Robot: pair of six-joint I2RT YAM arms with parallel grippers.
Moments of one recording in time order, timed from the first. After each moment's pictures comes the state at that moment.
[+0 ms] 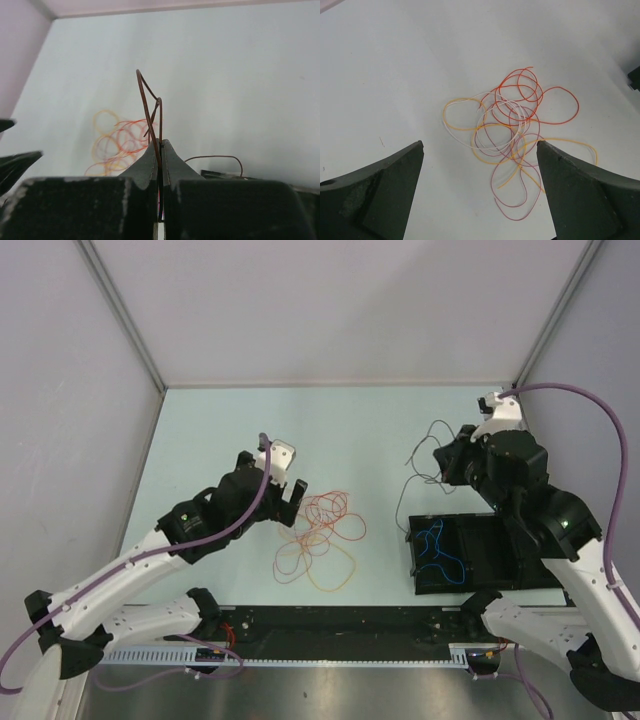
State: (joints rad) left arm -0.91 0.94 1.03 -0.64 -0.41 -0.13; right arm 0.63 0.90 1.36 -0.76 0.22 0.39
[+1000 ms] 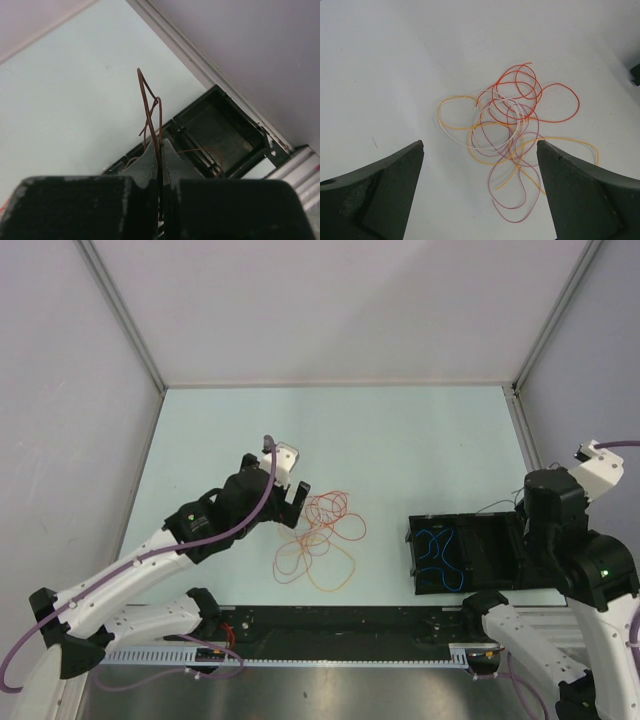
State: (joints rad) left arm -0.89 0.95 0.98 -0.59 -0.39 -0.13; right arm 0.38 0.72 1.35 -1.18 0.83 0.59
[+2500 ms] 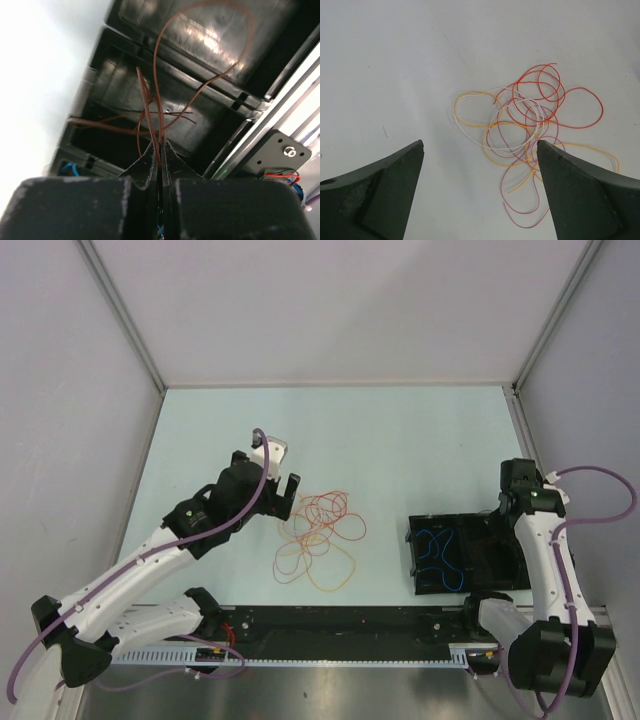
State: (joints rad) left arm -0.77 0.95 0.94 -0.56 -0.36 -0.12; right arm -0.12 1.00 0.89 -1.10 0.35 0.84
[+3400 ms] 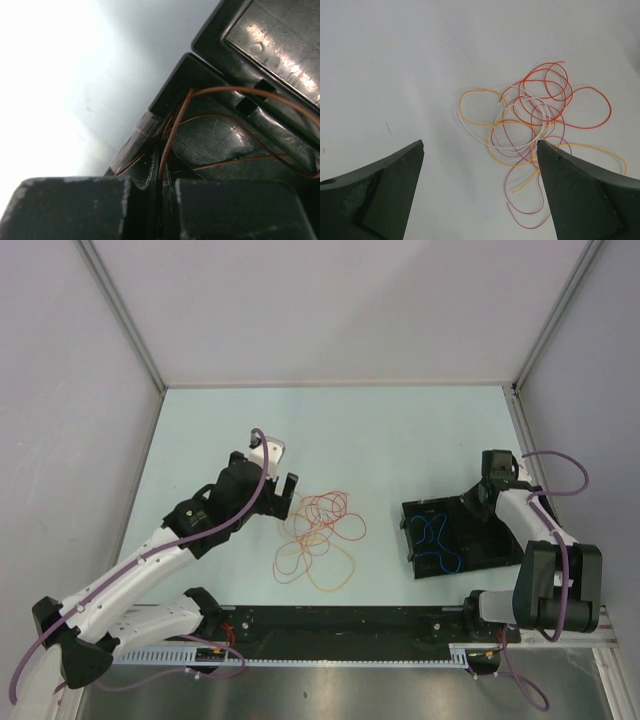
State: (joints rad) left arm -0.76 0.95 0.93 -0.56 -0.36 -0.12; right arm -0.08 1.29 0.74 -0.50 0.15 0.79
